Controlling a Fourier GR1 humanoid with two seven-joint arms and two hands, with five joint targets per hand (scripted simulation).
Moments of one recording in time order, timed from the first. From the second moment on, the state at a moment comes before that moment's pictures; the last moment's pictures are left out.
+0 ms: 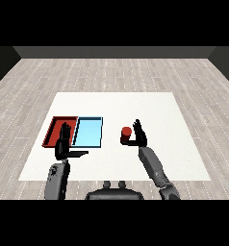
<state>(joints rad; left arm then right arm) 0.00 0.04 0.07 -1.61 0.08 -0.04 -0.37 -0.43 0.00 0.08 -0.81 -0.33 -0.03 -0.55</state>
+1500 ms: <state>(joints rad) 0.00 0.05 0.08 -1.61 0.08 -0.03 -0.37 -0.60 0.00 0.20 -0.59 -0.48 -0.10 -0.61</state>
